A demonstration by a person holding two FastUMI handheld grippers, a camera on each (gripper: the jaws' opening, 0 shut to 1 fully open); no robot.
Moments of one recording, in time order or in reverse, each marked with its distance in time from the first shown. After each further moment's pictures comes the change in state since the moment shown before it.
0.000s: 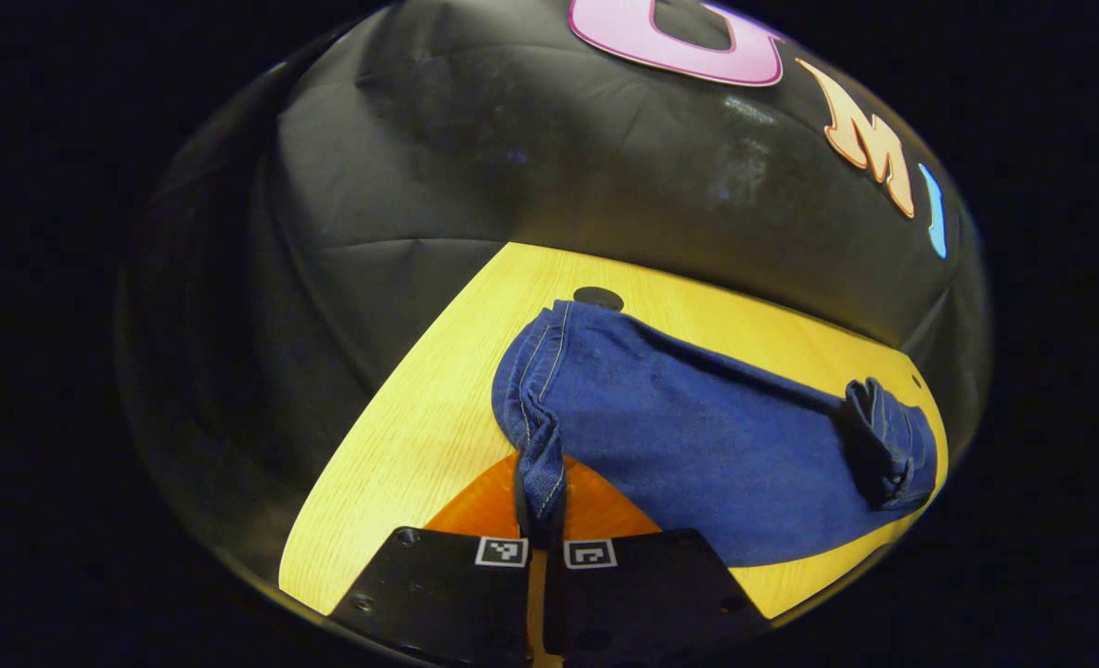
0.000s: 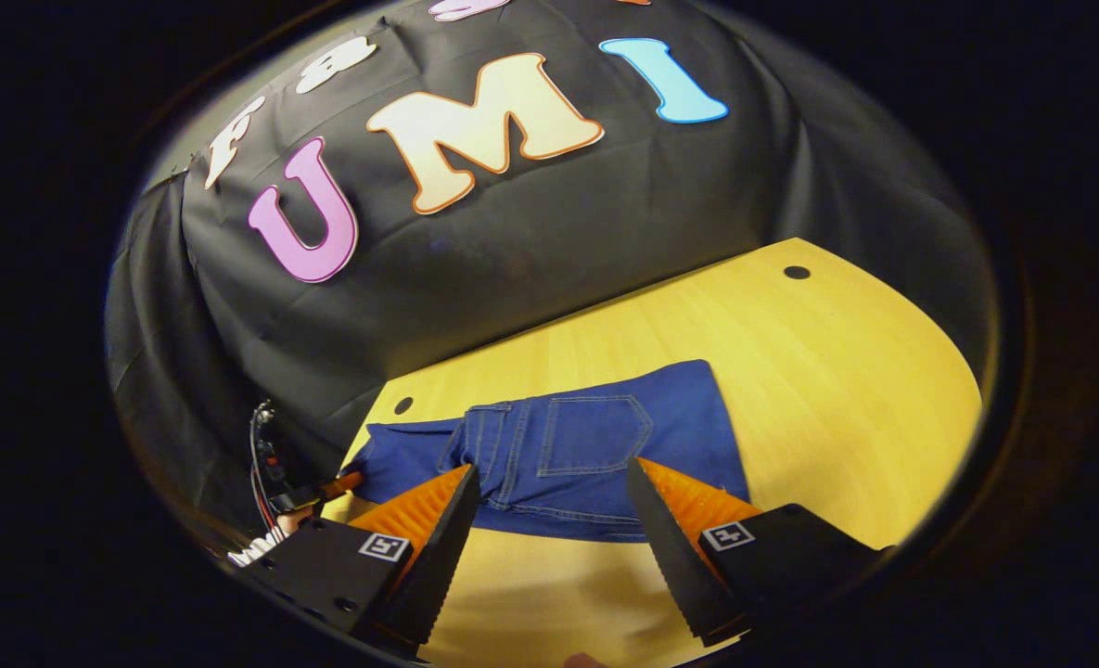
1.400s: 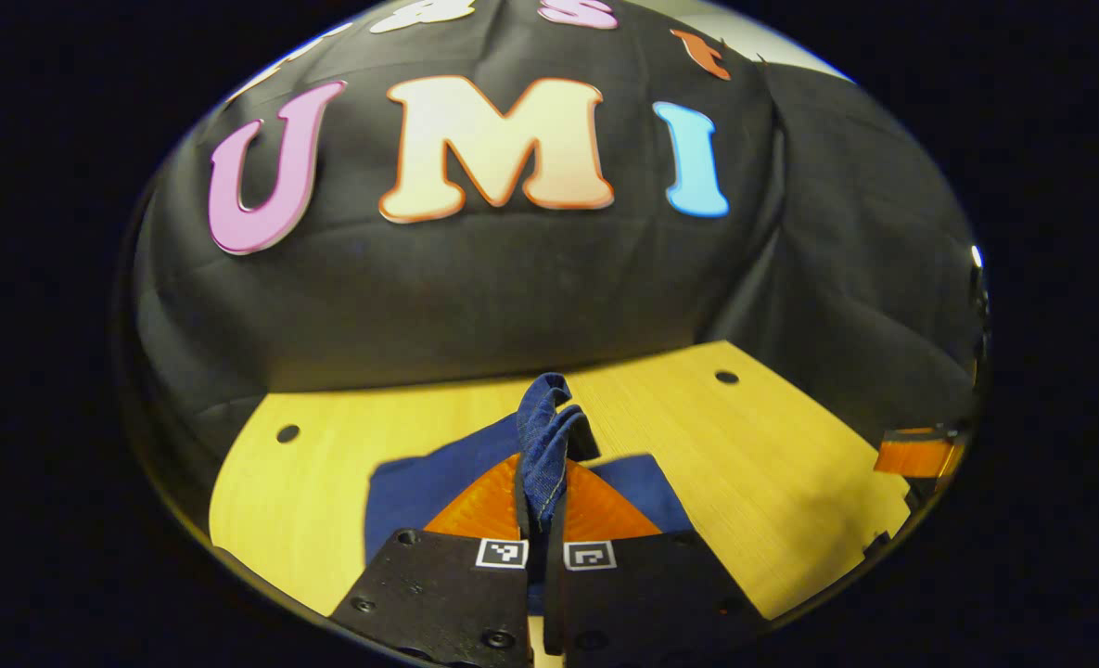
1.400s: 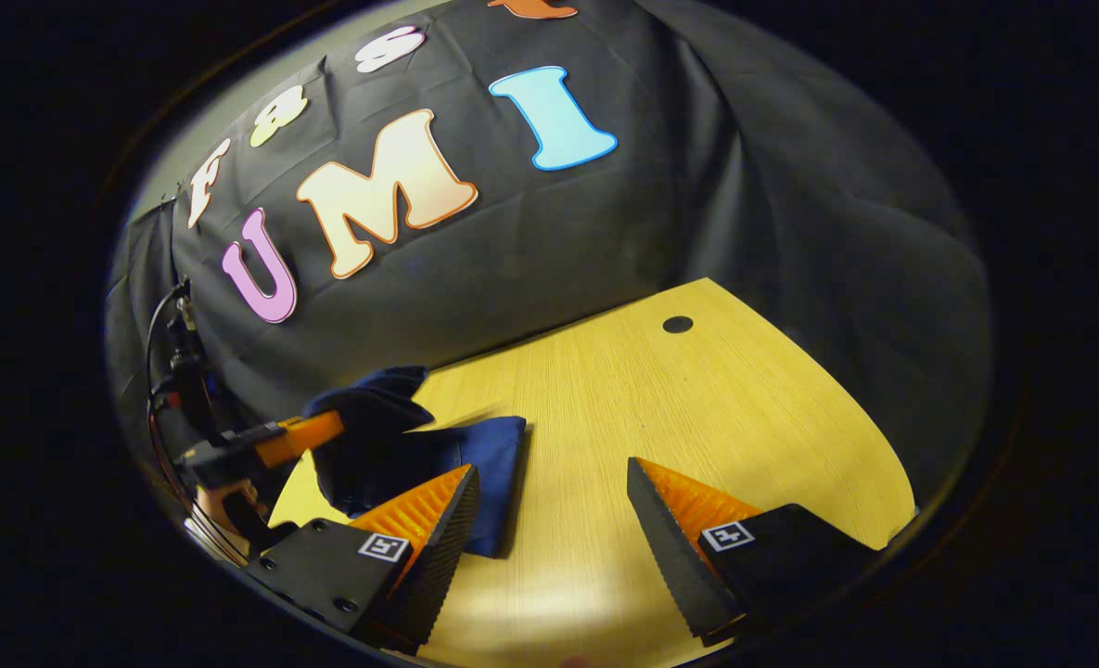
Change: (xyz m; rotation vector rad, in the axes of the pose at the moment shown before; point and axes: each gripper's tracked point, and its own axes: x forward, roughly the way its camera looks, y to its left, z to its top) left arm -0.129 -0.472 -0.029 0.390 -0.110 -0.288; right arm -0.061 -0.227 0.085 -0.017 -0.037 -0.006
